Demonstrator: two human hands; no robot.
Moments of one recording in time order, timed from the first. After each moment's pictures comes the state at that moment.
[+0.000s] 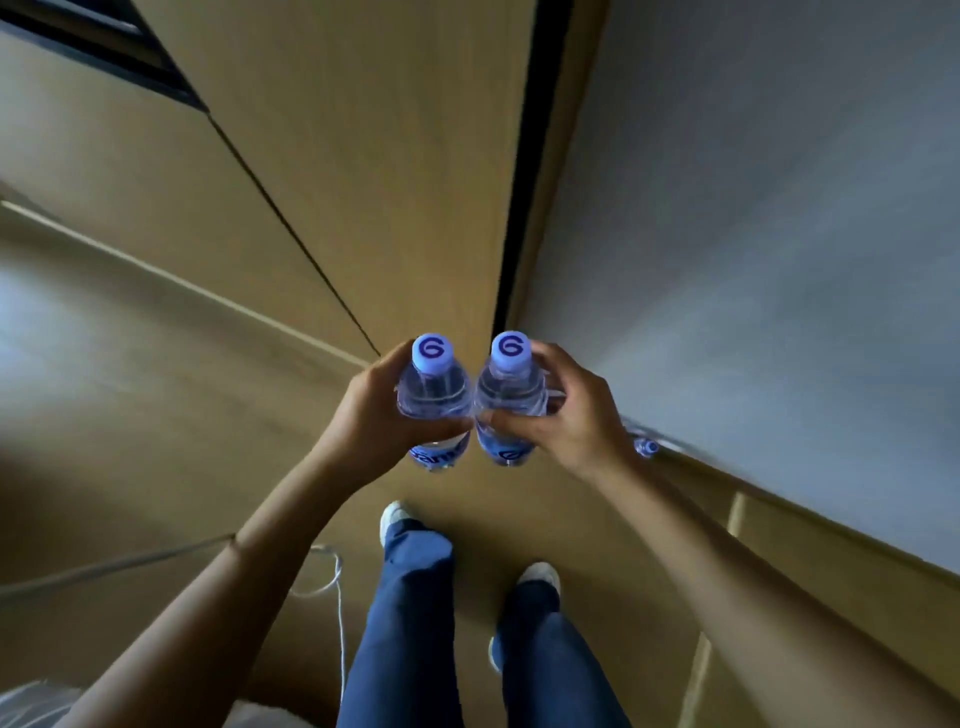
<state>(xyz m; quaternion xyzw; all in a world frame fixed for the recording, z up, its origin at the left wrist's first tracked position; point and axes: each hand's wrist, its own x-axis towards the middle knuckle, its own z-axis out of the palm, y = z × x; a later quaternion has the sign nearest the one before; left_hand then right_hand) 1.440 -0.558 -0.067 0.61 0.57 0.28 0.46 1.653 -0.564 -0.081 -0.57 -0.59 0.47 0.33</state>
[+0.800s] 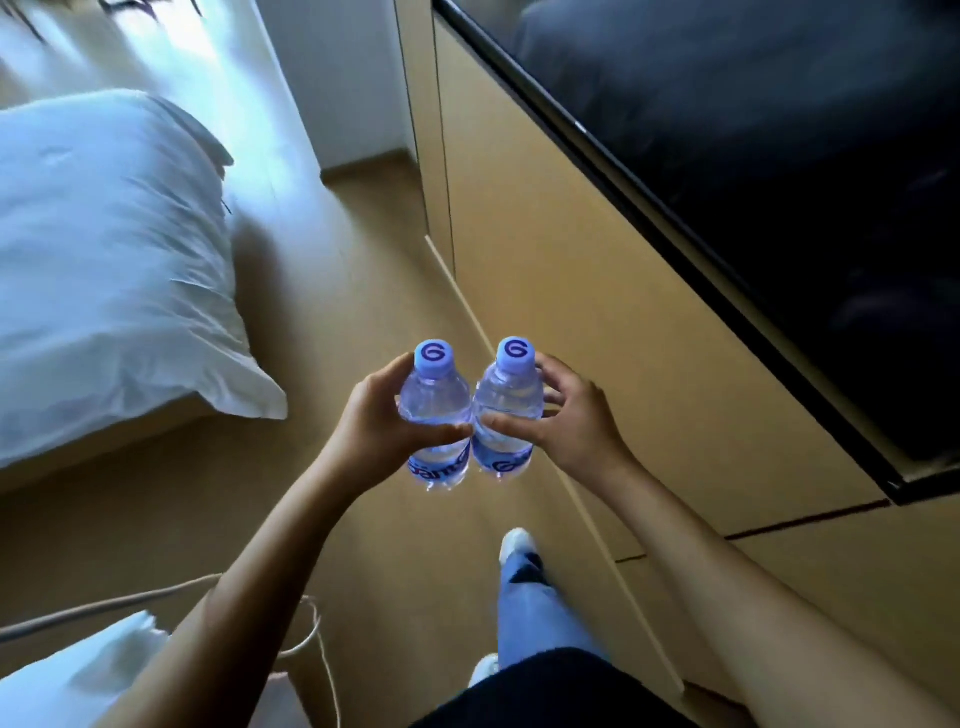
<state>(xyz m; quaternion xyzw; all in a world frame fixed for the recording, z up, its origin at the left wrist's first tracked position) 0.928 -0.563 0.048 0.40 0.74 0.47 0.27 1.088 -0.421 0.020 -0.32 -0.71 0.59 0.19</state>
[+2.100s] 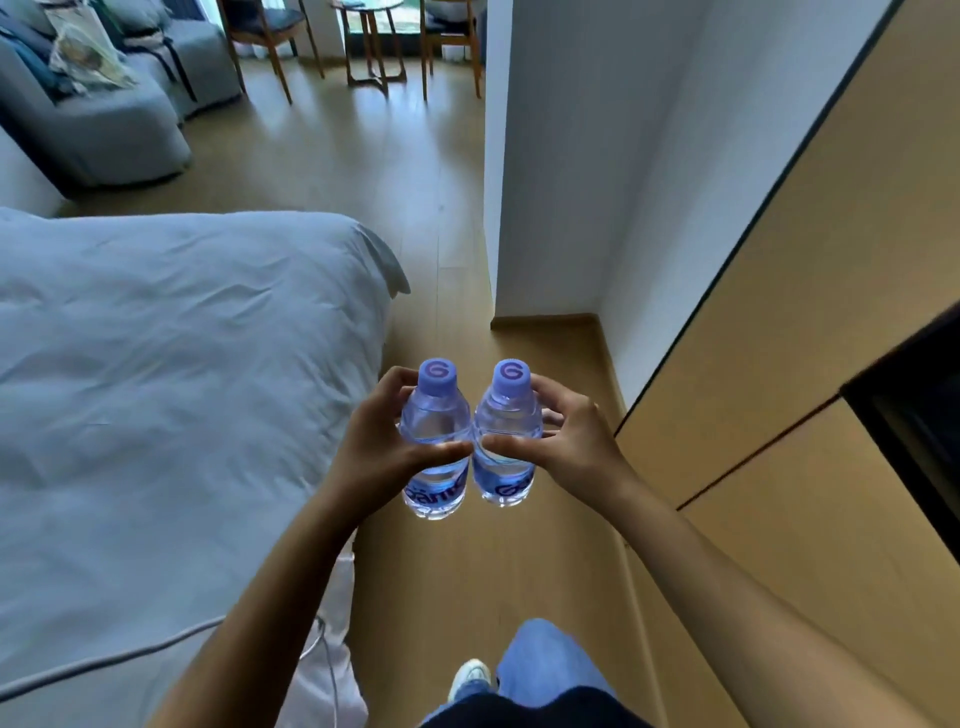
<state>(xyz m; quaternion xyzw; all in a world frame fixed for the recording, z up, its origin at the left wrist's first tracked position) 0.124 -0.327 0.073 0.27 0.78 0.55 0.11 0.219 -0.134 0.071 -0.13 -0.78 0.60 0.08</state>
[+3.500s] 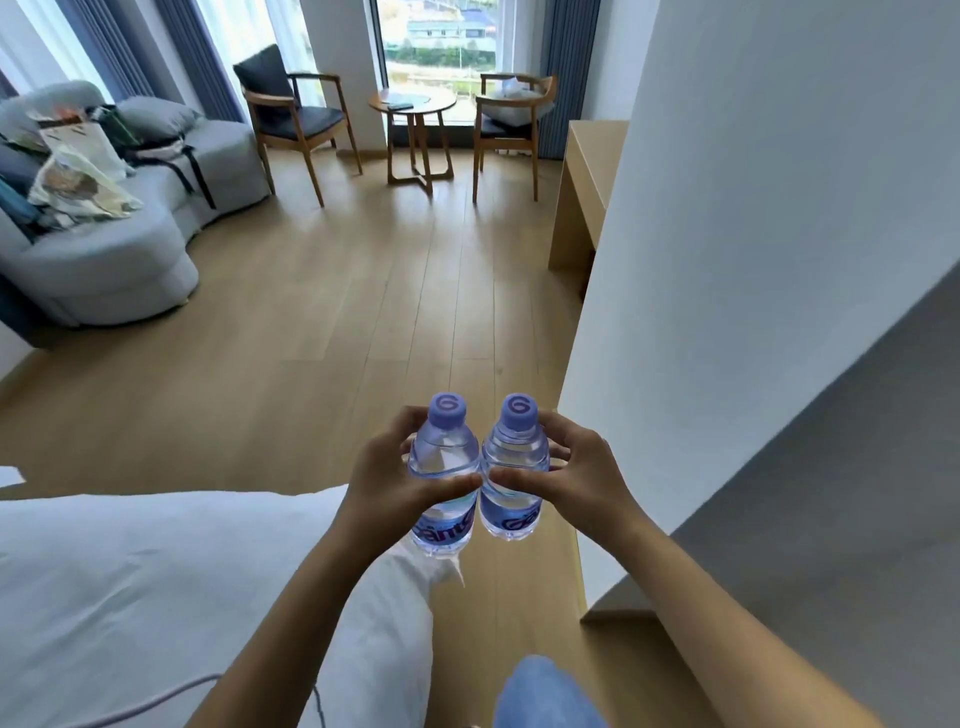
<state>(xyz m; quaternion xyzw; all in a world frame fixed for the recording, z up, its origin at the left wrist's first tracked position) -0.840 -0.057 0.095 0.21 0.80 0.56 0.10 -0.767 0.140 0.080 -0.07 -0.79 0.60 0.10</state>
